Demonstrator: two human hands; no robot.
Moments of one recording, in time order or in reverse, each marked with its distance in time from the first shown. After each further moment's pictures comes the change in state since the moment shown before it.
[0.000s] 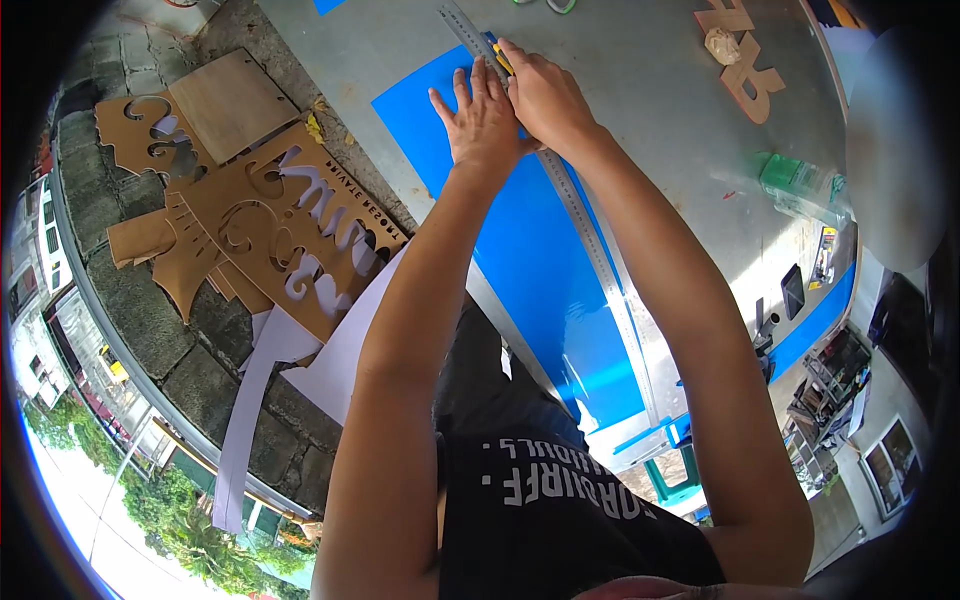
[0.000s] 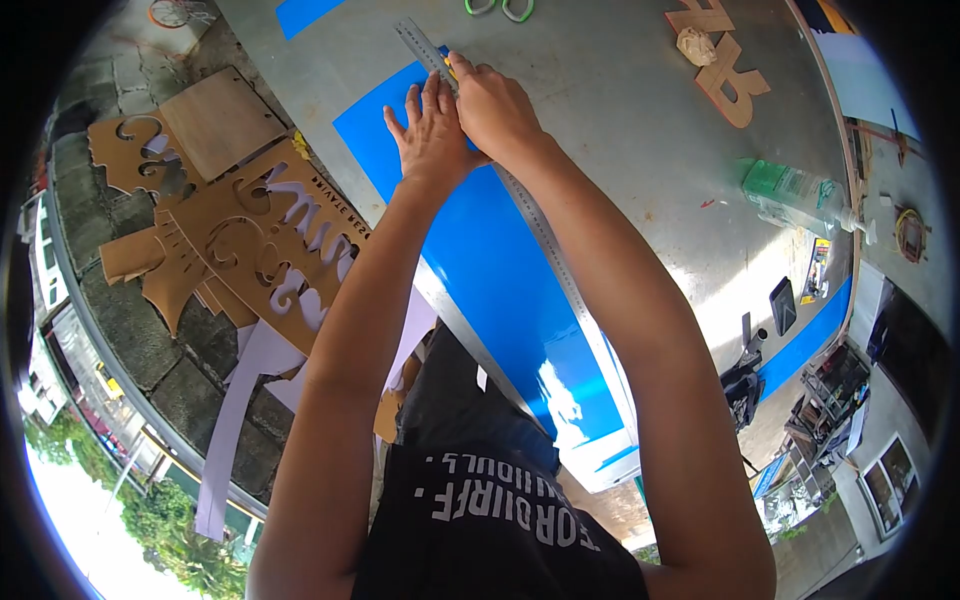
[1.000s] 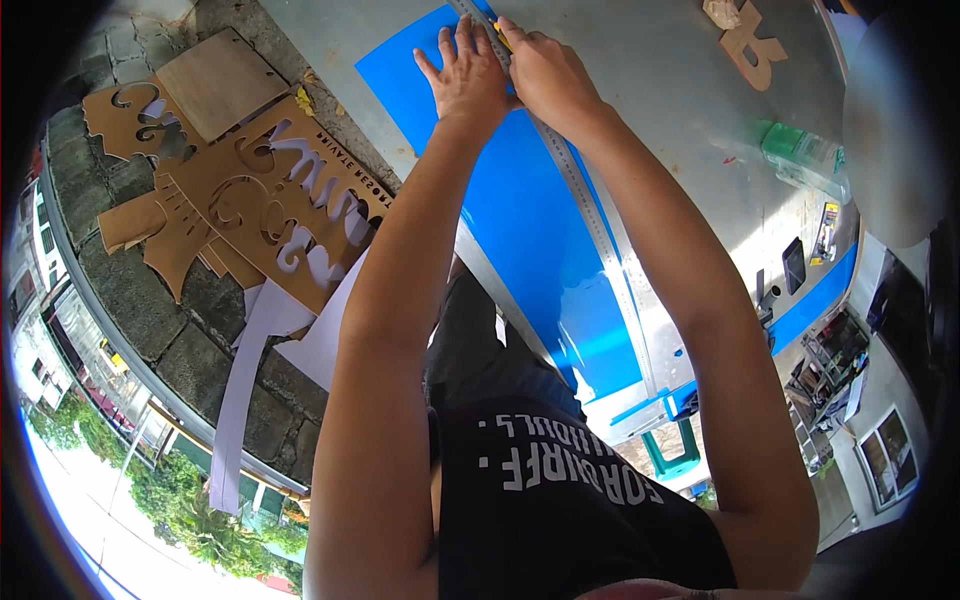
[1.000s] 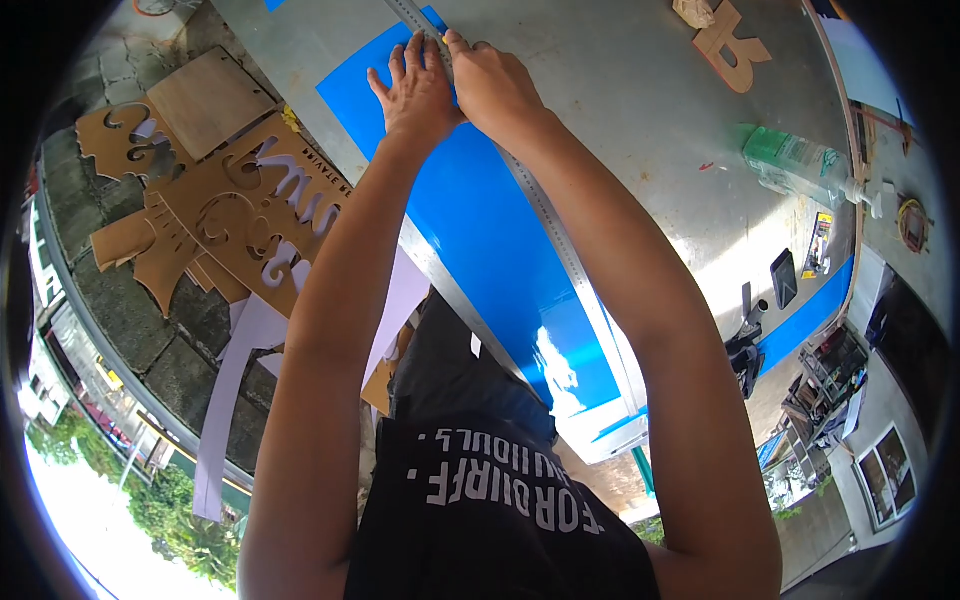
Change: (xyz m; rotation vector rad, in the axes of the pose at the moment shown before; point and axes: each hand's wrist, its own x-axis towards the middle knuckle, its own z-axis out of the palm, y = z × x) left_hand 0.003 0.000 0.007 0.033 0.009 -0.005; right_hand -0.034 0.003 -0.005 -0.148 -0.016 -0.032
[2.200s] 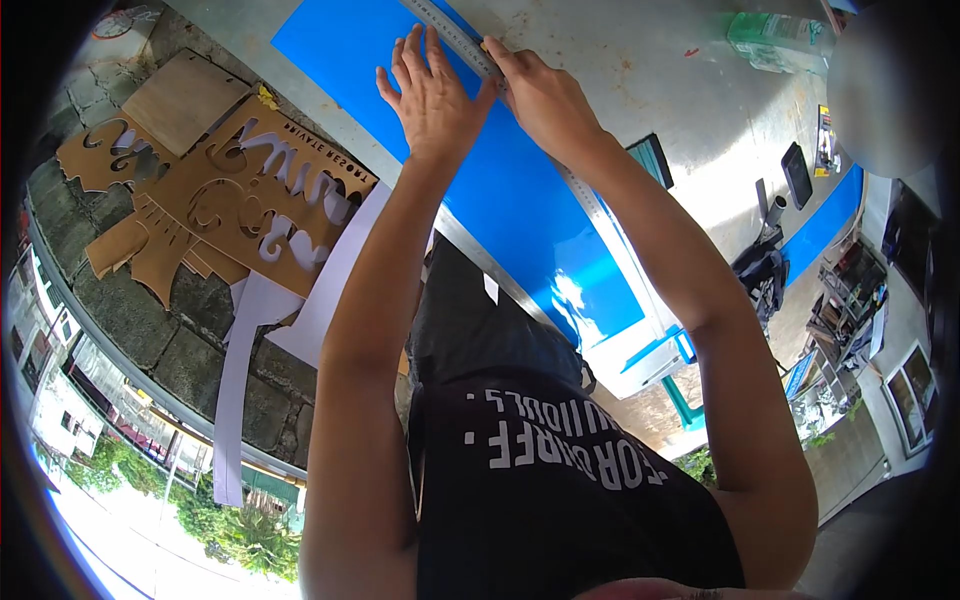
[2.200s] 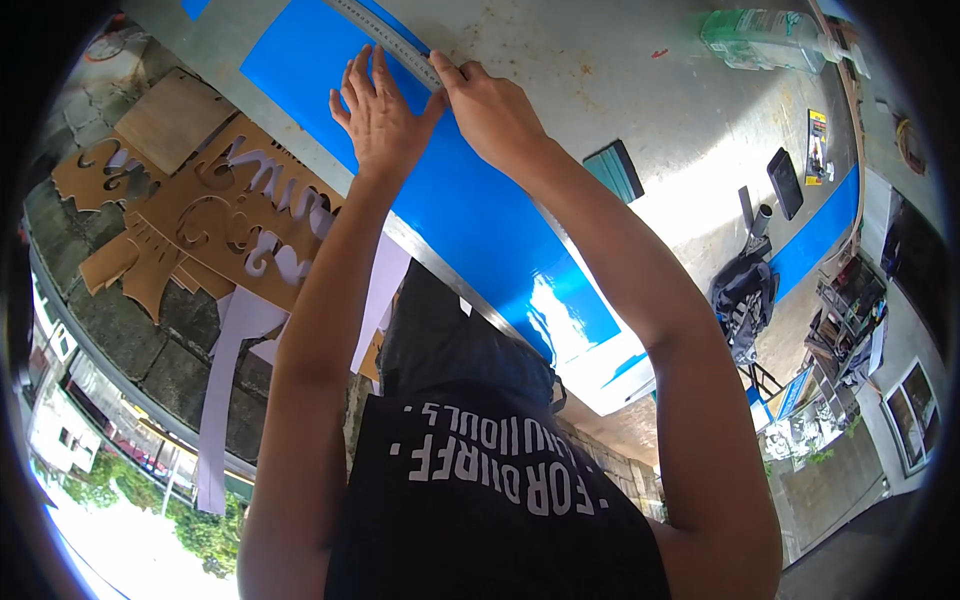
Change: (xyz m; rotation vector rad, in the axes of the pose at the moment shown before) left_hand -0.120 0.045 0.052 -0.259 0.267 0.085; right_hand -0.171 0.043 0.011 -0.055 0.081 -0.066
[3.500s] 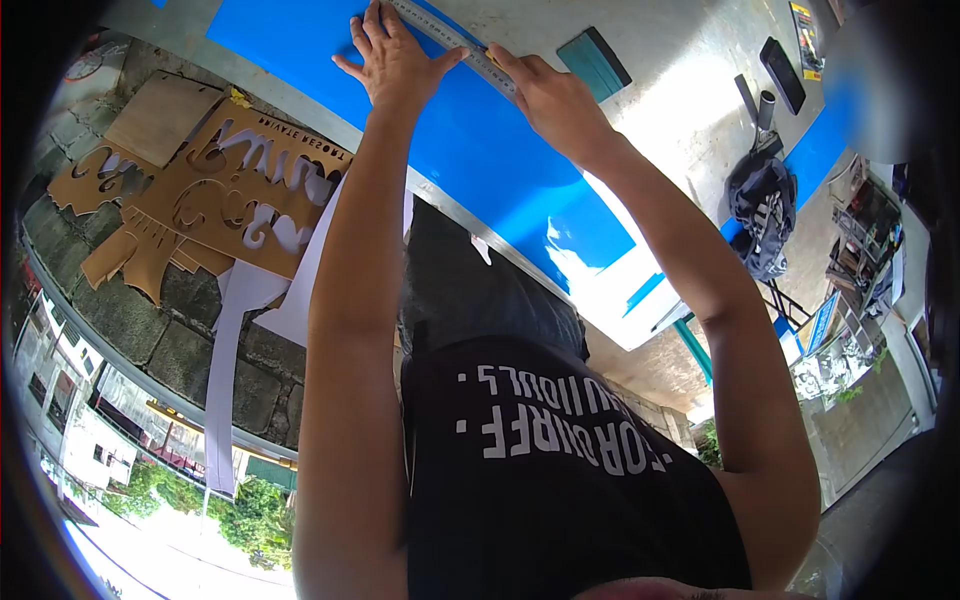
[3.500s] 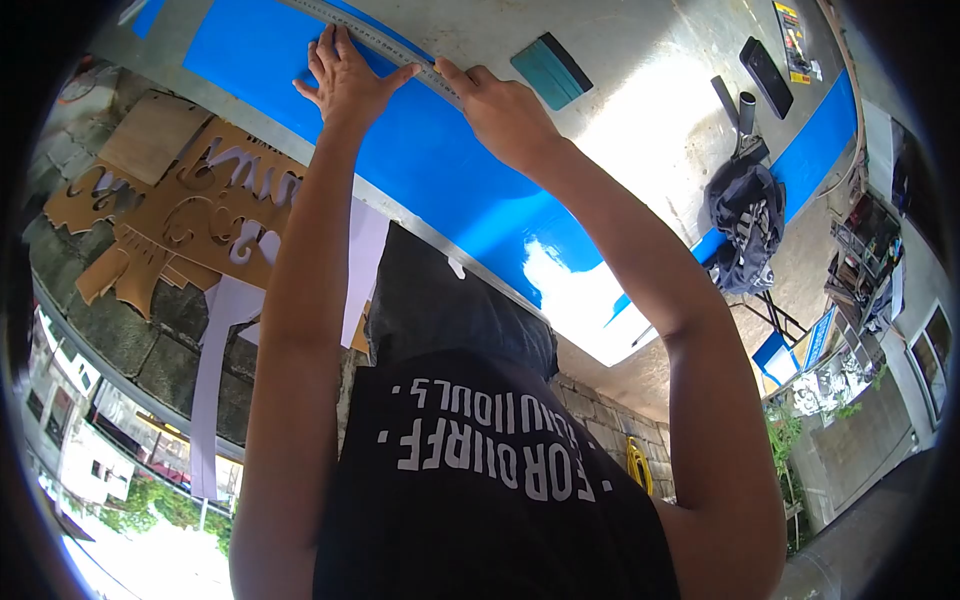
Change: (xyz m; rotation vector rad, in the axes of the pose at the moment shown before) left_hand -0.057 0.035 0.026 0.125 -0.186 0.016; right_hand -0.171 0.024 -0.002 0.003 -0.026 0.061
